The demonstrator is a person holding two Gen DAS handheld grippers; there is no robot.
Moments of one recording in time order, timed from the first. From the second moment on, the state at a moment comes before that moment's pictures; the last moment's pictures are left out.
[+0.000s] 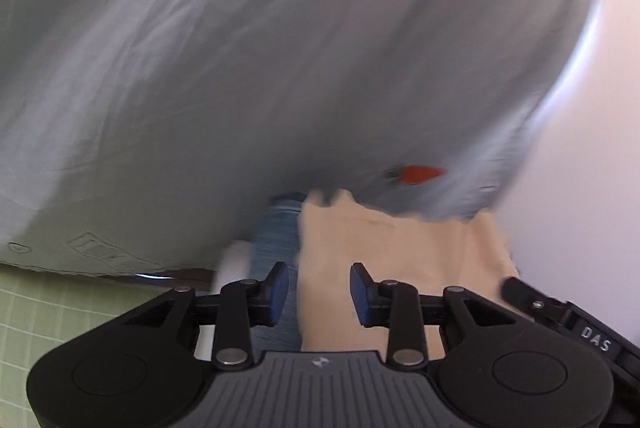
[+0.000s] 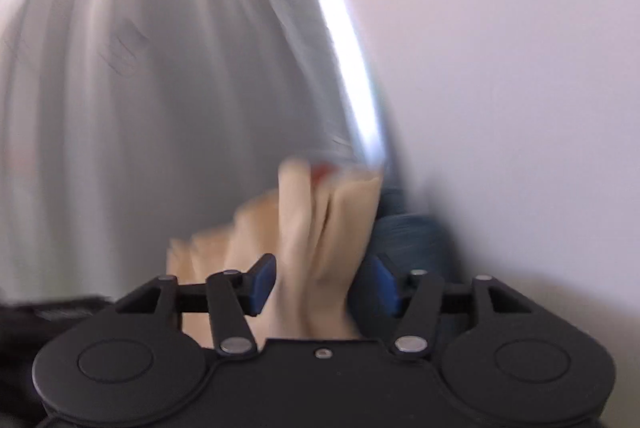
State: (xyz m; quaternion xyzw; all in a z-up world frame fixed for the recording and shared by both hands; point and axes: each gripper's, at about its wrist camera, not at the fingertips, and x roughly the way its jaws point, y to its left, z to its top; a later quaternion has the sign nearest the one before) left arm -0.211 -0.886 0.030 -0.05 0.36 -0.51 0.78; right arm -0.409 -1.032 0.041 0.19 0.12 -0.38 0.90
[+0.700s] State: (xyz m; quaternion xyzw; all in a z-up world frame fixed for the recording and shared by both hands) left arm -0.201 -0.881 -0.010 -0.06 0.37 -0.48 0.79; right arm -0.371 -0.984 -0.009 -0.03 0.21 -0.39 0.89
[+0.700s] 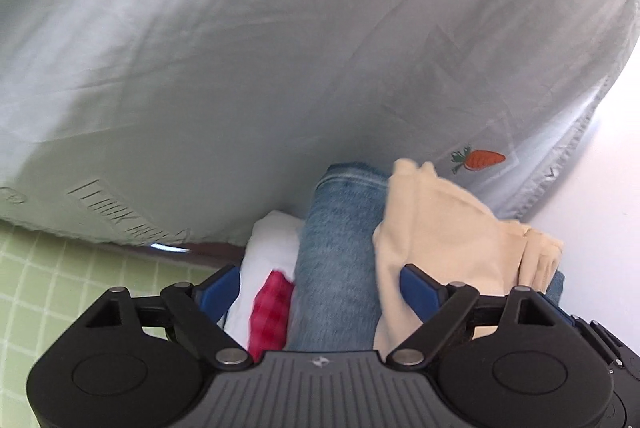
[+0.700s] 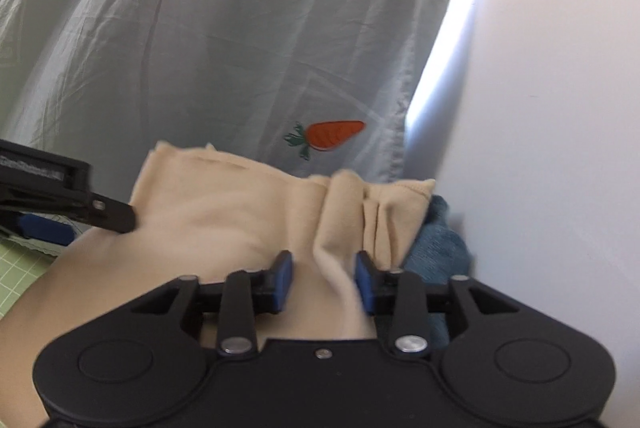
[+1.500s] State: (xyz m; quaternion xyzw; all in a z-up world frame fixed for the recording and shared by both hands) left arm -0.382 -0.665 -0.001 0.12 0.30 -0.50 0.80; right arm -0.567 -0.787 -0.001 0.12 0.24 -0.39 0.88
